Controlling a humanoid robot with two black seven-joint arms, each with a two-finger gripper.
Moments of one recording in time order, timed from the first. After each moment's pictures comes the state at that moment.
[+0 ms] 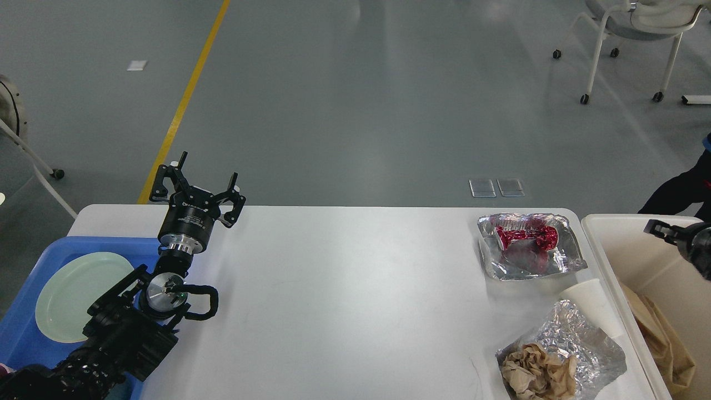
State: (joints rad) left arm -0.61 0.08 -1.03 -0.47 -0.04 -0.54 -0.38; right arm 1.09 -0.51 -1.25 0.37 0.07 0.16 0.02
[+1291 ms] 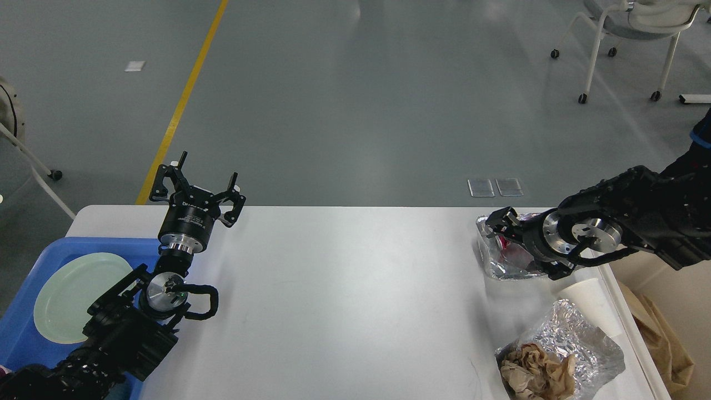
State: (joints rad) left arm -0.61 0.08 -1.03 -0.47 -0.04 -0.54 -0.38; right arm 1.54 -0.23 -1.30 1.07 0.57 0.21 -0.01
